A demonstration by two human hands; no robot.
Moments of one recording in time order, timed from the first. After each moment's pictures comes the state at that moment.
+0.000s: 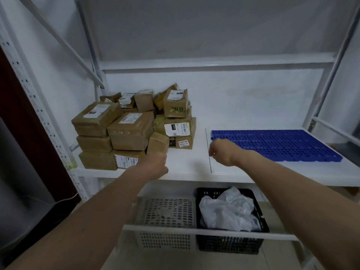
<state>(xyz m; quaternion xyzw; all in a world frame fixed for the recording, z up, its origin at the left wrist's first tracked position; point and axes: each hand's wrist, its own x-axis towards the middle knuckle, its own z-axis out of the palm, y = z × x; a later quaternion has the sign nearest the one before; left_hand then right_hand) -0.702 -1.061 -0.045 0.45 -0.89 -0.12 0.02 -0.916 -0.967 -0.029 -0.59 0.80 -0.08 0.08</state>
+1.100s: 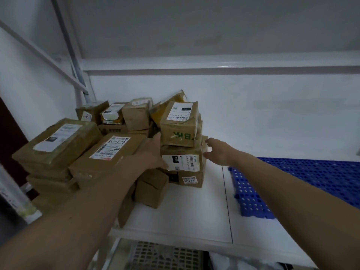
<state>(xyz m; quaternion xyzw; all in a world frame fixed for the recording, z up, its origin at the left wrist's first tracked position) -0.841 -1.328 -0.022 0.49 -0.86 -0.15 0.07 -1.025 -1.220 -0.010 -0.58 0.77 -0.18 0.17</state>
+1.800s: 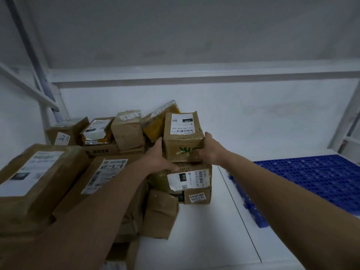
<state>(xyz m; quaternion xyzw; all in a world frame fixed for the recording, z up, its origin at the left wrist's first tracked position) -0.846 -1.428 -0.032 0.38 -0.84 -0.37 0.13 -0.994 -1.311 -0.013 -0.43 0.83 -0.32 0.18</state>
